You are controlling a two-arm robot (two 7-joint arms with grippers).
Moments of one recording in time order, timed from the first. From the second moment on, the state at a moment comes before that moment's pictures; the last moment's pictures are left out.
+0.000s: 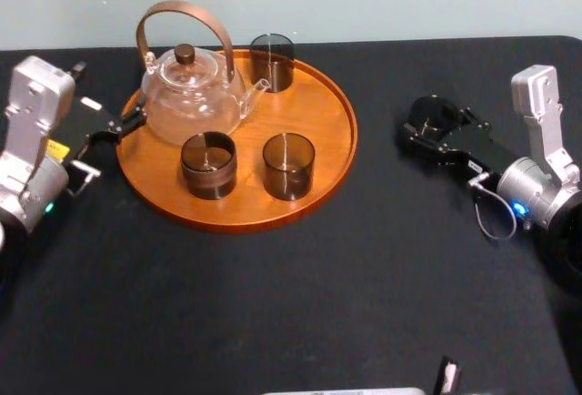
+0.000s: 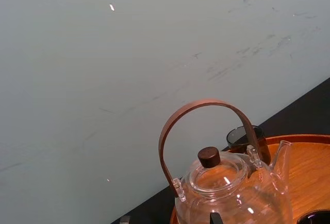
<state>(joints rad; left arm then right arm) -0.20 0.60 0.45 -1.41 -0.25 -0.12 0.03 0.34 0.35 -0.25 -0.97 0.31 -0.16 0.50</state>
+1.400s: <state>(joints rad) -0.20 0.60 0.45 -1.41 -0.25 -0.12 0.03 0.34 0.35 -0.25 -0.97 0.31 -0.16 0.50</state>
